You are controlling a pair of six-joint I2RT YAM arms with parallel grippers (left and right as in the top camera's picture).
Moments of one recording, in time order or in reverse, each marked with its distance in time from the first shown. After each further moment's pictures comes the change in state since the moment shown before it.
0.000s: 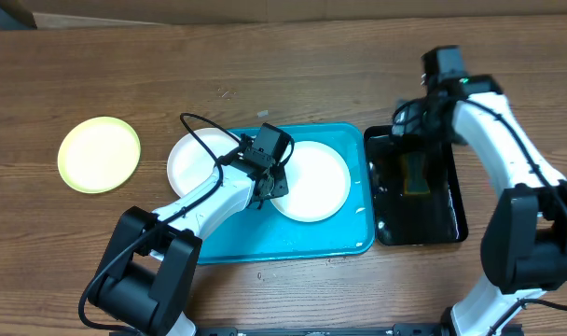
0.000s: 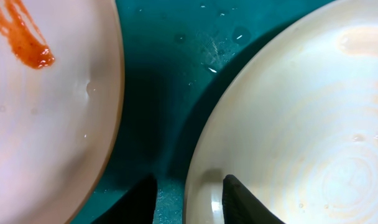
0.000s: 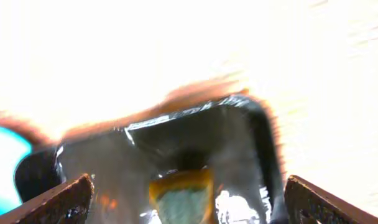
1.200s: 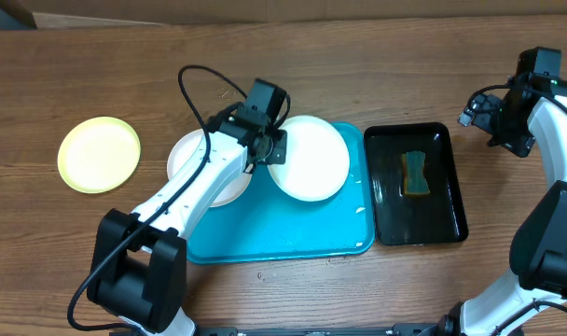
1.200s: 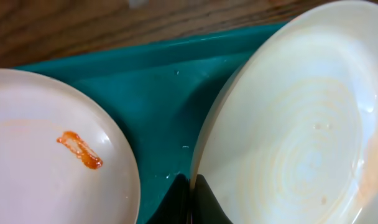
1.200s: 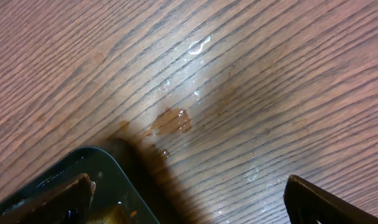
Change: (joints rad) left arm 0.061 0.016 0.332 -0.234 0.029 0.331; right arm -0.324 0.000 0.006 0.000 -0.126 0.021
